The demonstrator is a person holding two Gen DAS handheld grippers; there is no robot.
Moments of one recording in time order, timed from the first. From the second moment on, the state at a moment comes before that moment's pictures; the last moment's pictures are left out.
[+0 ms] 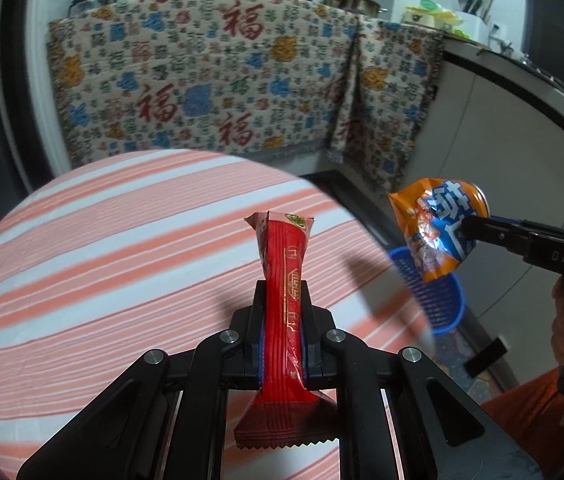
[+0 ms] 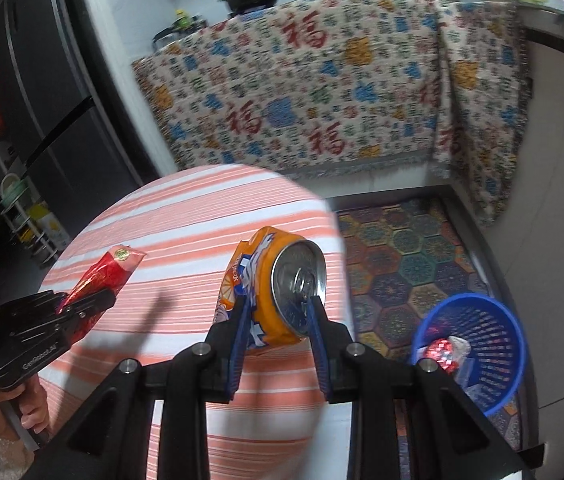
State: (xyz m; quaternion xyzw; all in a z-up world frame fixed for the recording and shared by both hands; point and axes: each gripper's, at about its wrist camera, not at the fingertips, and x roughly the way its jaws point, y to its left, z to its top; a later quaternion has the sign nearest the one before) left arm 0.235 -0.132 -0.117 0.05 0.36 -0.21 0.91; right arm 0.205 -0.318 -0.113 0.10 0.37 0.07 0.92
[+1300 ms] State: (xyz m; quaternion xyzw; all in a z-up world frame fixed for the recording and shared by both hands) left arm 0.288 -0.445 -0.220 0.07 0.45 -0.35 0.82; right arm 0.201 -0.647 -0.270 0.26 0.46 -0.15 0.84
